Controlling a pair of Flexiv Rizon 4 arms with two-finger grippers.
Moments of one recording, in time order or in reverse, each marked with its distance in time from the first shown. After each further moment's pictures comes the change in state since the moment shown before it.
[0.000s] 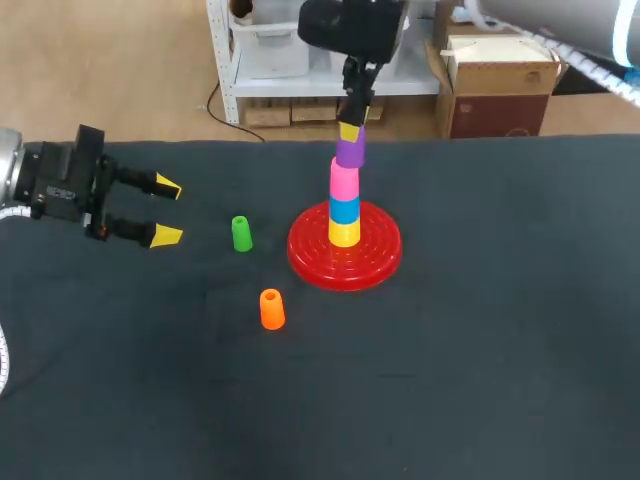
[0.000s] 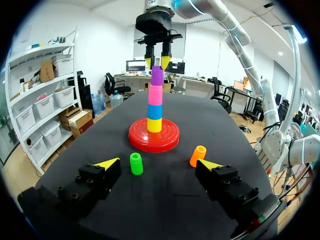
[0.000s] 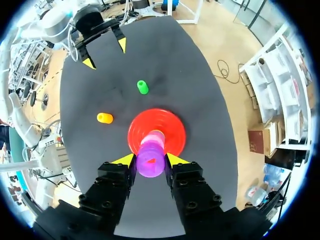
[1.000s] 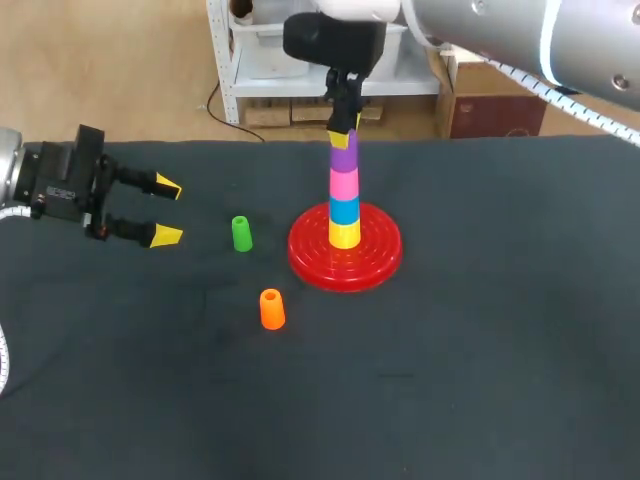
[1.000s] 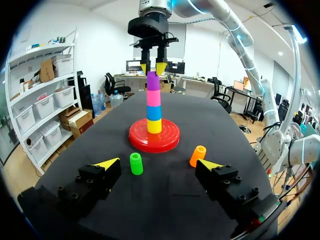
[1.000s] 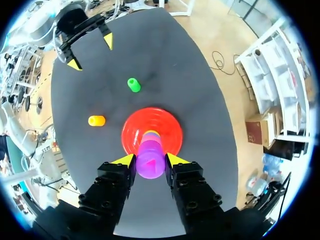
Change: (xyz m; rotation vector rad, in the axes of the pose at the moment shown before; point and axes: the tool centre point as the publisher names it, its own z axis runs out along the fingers) left arm 0.000 0.000 0.000 0.000 0.000 0.000; right arm -0.009 -0.005 0.019 0.041 0.058 0.072
